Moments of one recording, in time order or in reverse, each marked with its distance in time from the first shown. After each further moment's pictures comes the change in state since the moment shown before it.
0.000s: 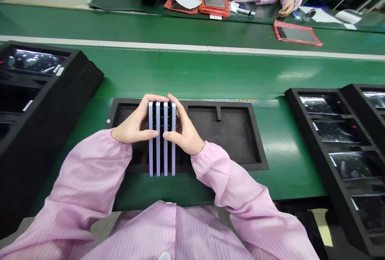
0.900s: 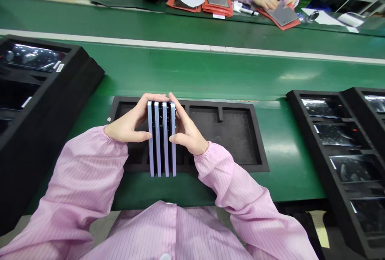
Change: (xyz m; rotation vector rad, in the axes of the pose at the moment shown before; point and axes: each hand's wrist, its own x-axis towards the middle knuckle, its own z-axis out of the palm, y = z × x) left_hand -0.002 0.007 -0.015 0.012 -0.134 -0.002; right_hand -0.001 -0.003 -0.004 0.121 -0.099 0.092
